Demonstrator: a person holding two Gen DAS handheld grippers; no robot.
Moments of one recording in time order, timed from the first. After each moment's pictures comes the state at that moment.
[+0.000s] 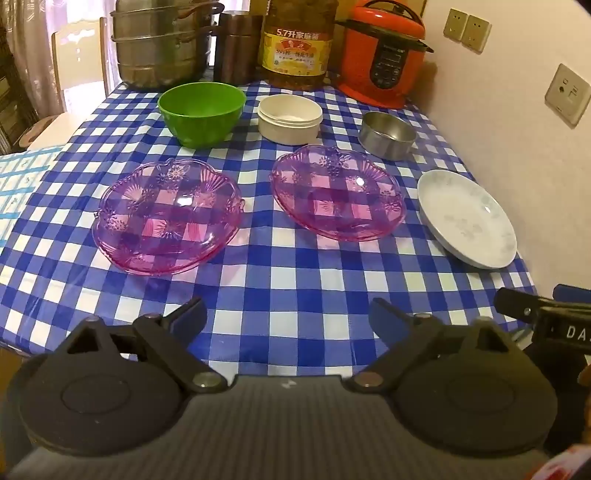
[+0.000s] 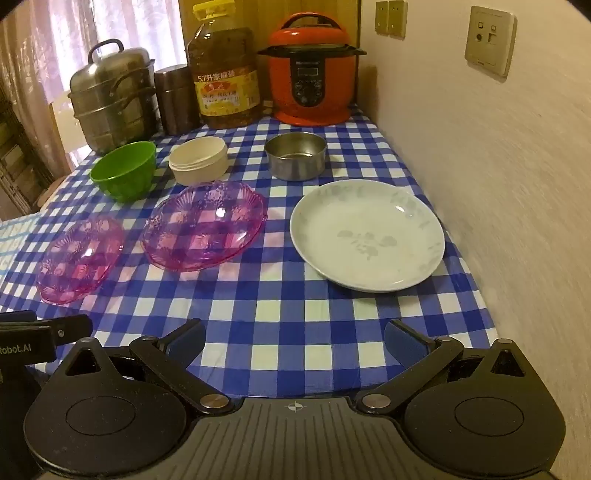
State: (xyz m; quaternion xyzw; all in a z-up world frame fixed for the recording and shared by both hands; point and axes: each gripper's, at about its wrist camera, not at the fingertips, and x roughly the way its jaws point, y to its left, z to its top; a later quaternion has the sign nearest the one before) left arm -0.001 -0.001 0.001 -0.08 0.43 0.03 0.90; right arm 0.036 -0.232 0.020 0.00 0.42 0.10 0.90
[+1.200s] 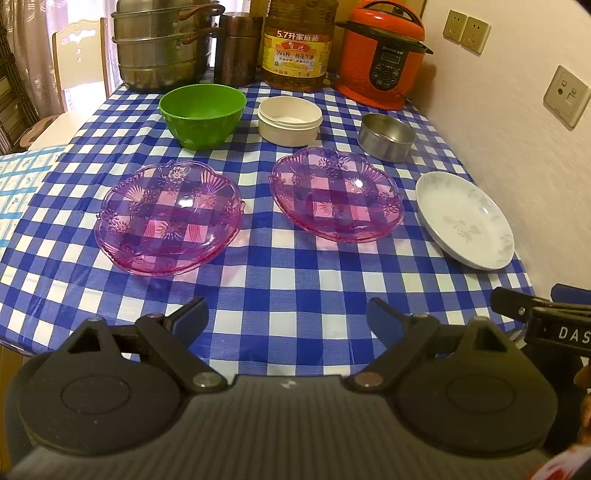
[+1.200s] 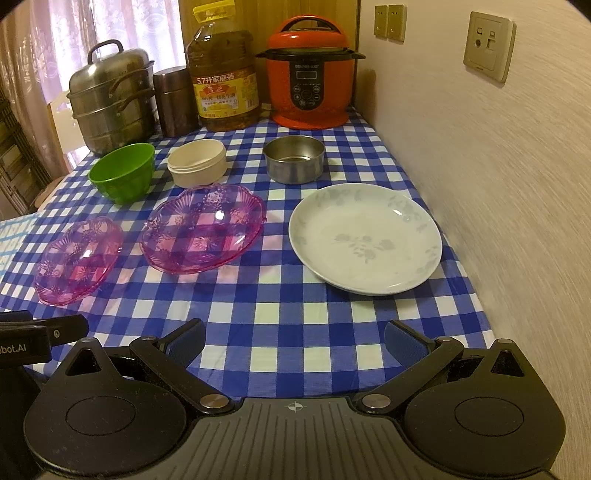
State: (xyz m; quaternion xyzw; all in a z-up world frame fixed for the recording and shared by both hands) left arm -0.003 -0.001 0.004 -0.08 0.44 0.04 0.89; right arm 0.036 -0.233 0.023 -0.01 0.43 0.10 0.90
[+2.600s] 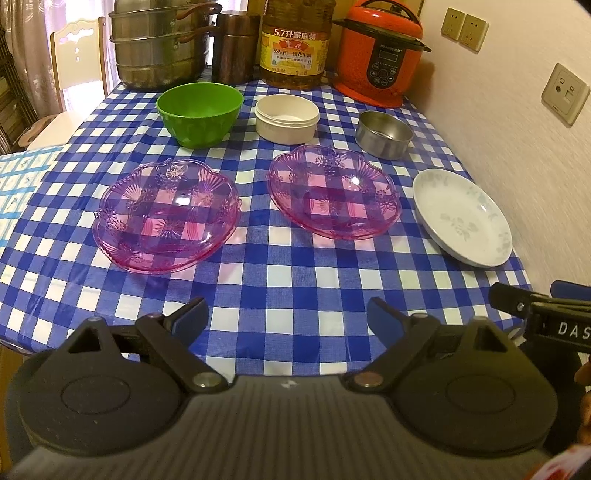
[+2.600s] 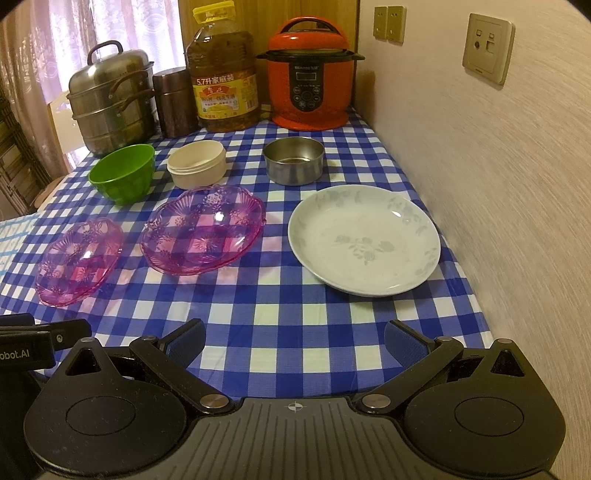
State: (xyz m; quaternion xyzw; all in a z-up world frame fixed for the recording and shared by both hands) left arm -0.005 0.000 0.007 -0.08 0.44 0.03 0.89; right arm 0.036 -0.232 0.024 -0.01 0.43 0.10 0.90
